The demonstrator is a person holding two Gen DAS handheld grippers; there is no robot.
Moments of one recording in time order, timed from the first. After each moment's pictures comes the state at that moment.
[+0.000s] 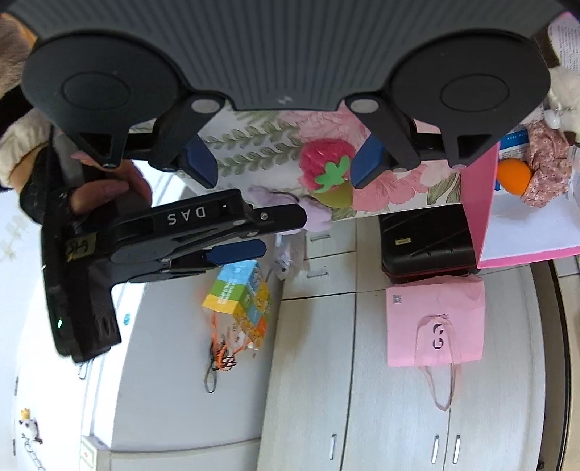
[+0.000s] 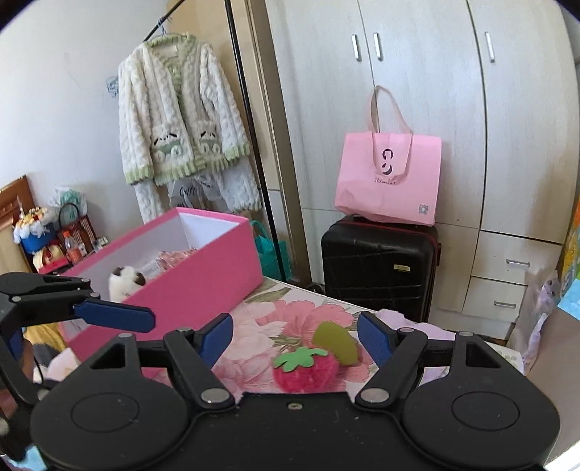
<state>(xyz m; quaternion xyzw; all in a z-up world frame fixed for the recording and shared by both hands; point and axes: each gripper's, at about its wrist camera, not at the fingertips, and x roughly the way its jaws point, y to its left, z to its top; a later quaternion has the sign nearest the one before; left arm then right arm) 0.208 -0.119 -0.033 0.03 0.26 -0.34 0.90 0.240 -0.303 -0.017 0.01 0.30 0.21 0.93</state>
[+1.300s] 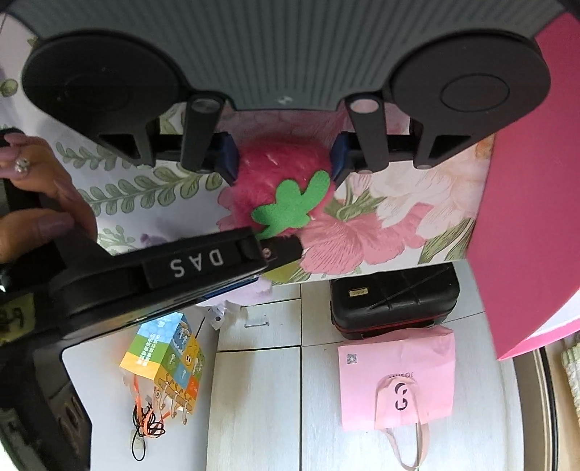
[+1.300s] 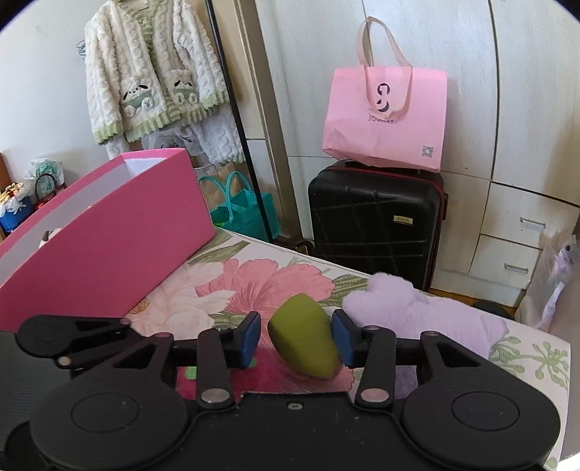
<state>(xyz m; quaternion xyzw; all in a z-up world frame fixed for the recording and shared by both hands) 0.277 -0.169 -0.133 0.07 0.32 -0.24 0.91 0.325 -0.298 -0.101 0.01 0.37 0.20 0.91</state>
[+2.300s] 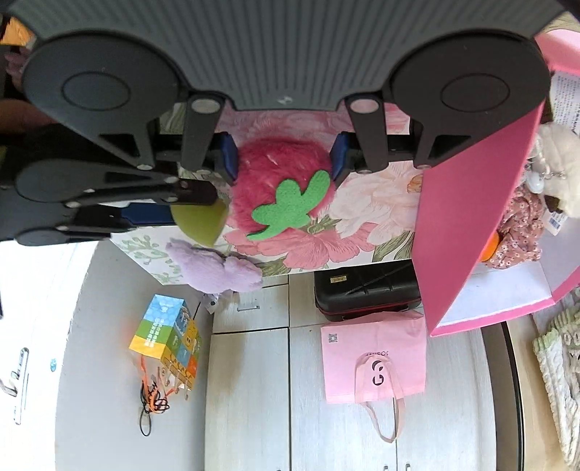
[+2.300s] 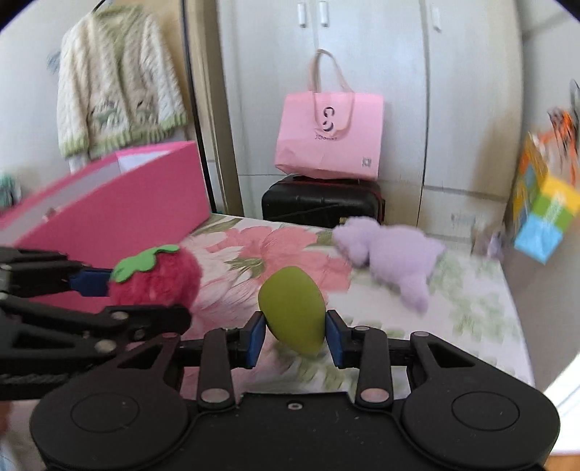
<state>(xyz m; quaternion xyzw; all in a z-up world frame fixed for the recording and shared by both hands) 0.207 -0.127 -0.095 0.07 0.29 -0.23 0.93 0.200 -0.275 -0.099 0.02 0.32 0.08 0.94</state>
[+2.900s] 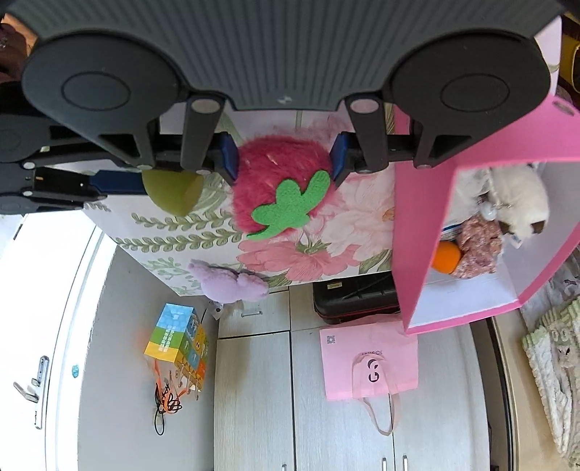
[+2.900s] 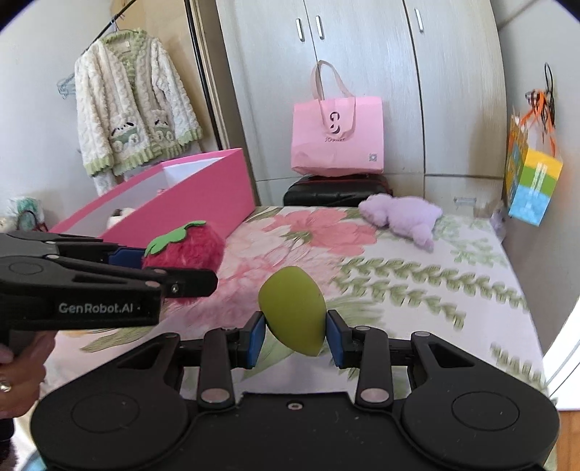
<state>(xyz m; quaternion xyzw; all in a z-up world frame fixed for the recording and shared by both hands) 0.142 -0.094 -0.069 0.08 0.30 -0.23 0.92 0.102 -0.252 -0.080 0.06 0.32 0.09 0.94</state>
